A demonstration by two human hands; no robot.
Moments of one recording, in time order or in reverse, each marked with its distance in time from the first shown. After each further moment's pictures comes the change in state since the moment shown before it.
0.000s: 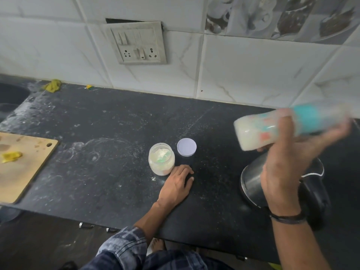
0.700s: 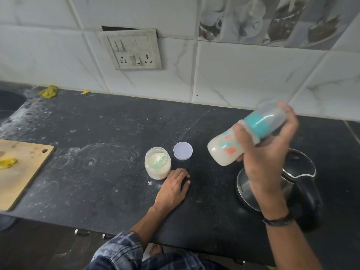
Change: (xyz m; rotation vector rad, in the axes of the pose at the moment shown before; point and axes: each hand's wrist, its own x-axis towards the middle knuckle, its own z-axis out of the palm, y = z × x) left_hand -0.001 0.000 -0.001 0.000 -0.013 -0.001; right_hand -0.010 0.005 0.000 -0.082 -0.184 0.000
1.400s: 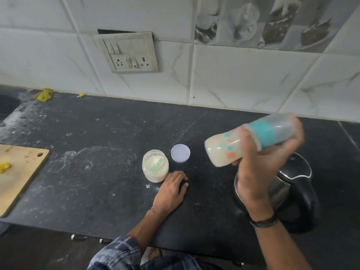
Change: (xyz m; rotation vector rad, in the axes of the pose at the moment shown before) left_hand 0.000 0.002 -0.001 -0.008 0.001 0.003; right_hand -0.009 0.001 0.011 0.130 0.151 -0.014
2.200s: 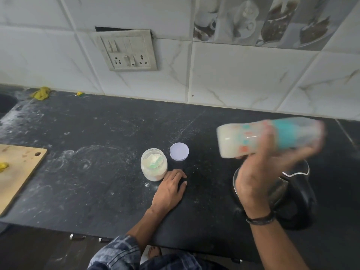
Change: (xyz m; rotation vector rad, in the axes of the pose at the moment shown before) left_hand 0.000 0.000 0.000 0.006 -0.010 -0.024; right_hand 0.001 -0.003 0.001 0.016 0.139 -0.058
